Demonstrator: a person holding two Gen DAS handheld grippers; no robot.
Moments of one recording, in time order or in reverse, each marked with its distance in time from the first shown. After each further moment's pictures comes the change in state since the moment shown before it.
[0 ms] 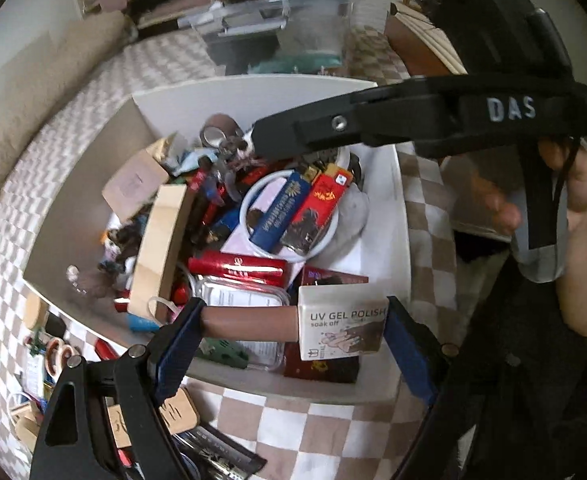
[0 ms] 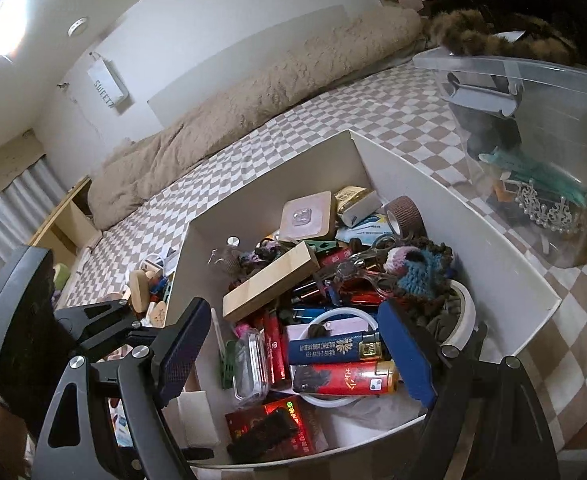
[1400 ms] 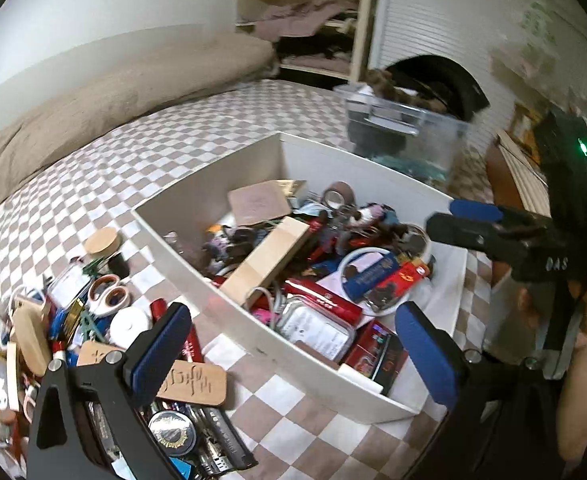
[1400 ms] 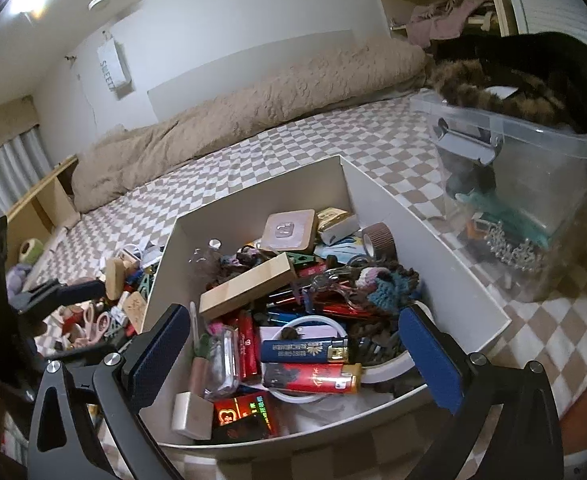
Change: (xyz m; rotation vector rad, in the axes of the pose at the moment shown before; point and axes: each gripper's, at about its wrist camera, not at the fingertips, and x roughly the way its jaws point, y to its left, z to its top) left arm -0.057 0.037 -0.041 -0.441 -0.319 0.227; right arm -0.021 0.014 -0.005 -0.143 -0.064 -0.124
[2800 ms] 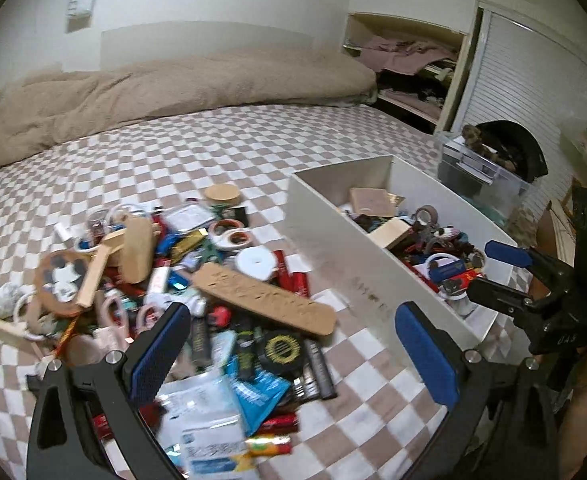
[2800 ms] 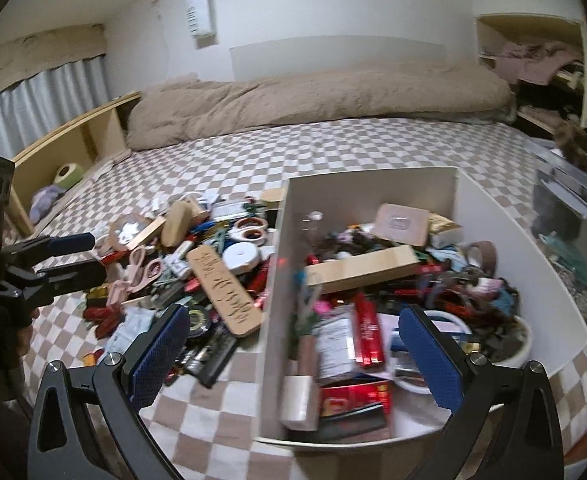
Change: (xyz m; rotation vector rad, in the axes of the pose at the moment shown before) left arm -0.095 0.082 -0.072 -0.263 -0.076 0.195; right arm 0.009 0.115 -0.027 -0.266 0.046 0.120
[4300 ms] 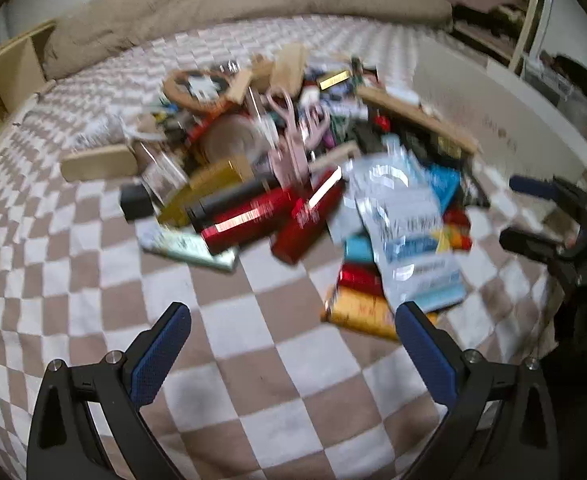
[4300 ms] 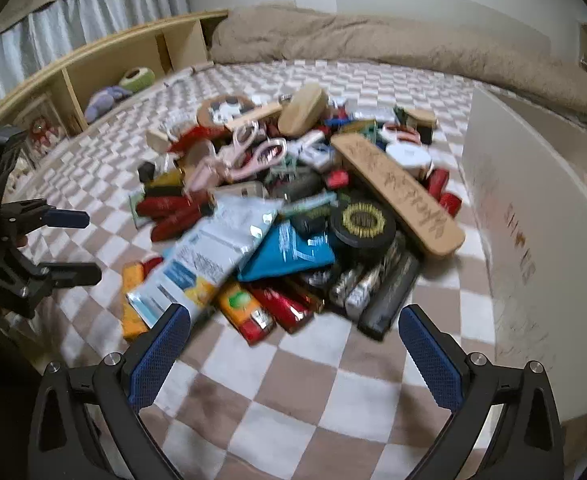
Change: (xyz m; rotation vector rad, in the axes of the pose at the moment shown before) left arm -0.018 0.112 -0.152 -0.046 0.300 0.218; right arm 0.084 0.122 -0.083 -0.193 0.198 0.181
